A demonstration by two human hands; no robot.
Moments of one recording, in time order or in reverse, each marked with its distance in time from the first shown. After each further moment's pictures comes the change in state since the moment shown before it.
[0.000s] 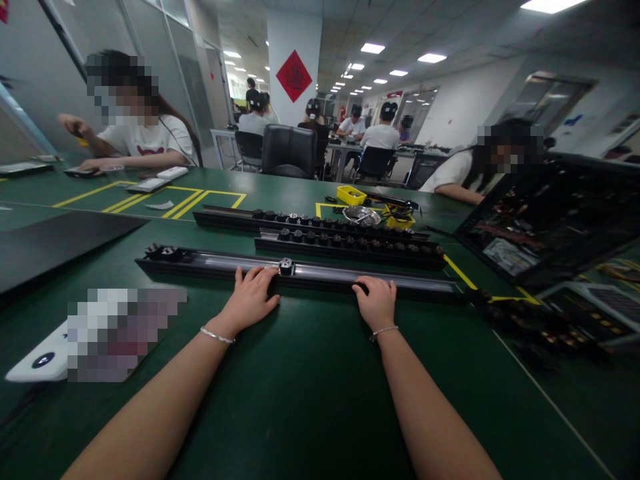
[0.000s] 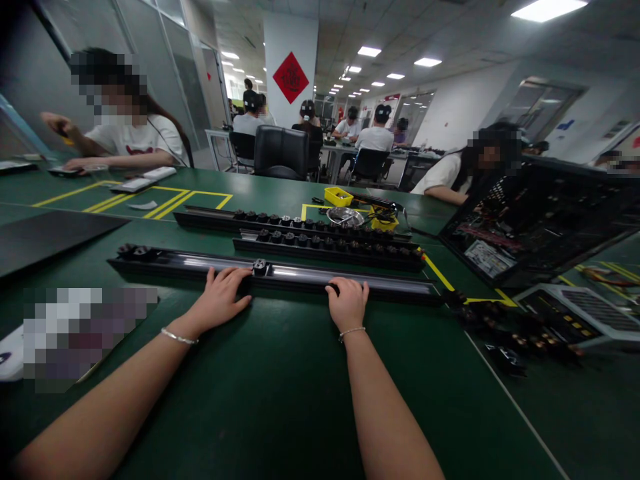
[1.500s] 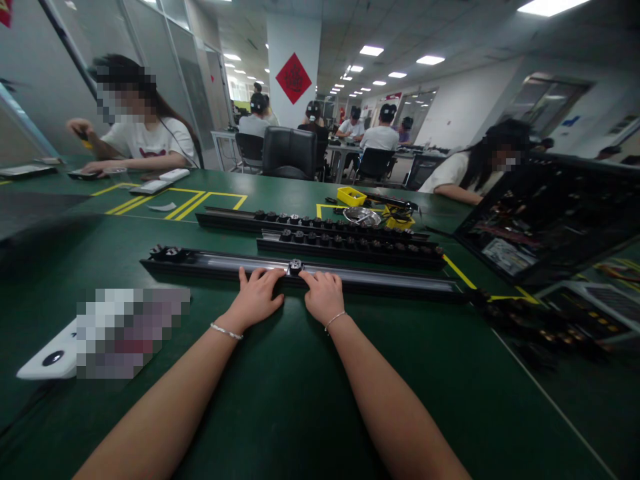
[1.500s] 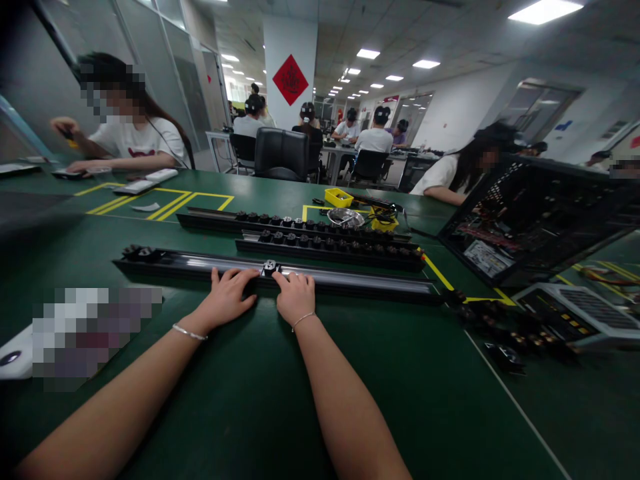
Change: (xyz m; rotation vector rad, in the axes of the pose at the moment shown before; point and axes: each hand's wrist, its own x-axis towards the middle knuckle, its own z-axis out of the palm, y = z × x) left_hand 0.004 0.003 0.004 -0.008 0.017 0.003; right_hand -0.004 -0.100 0.037 -0.203 -0.258 -0.313
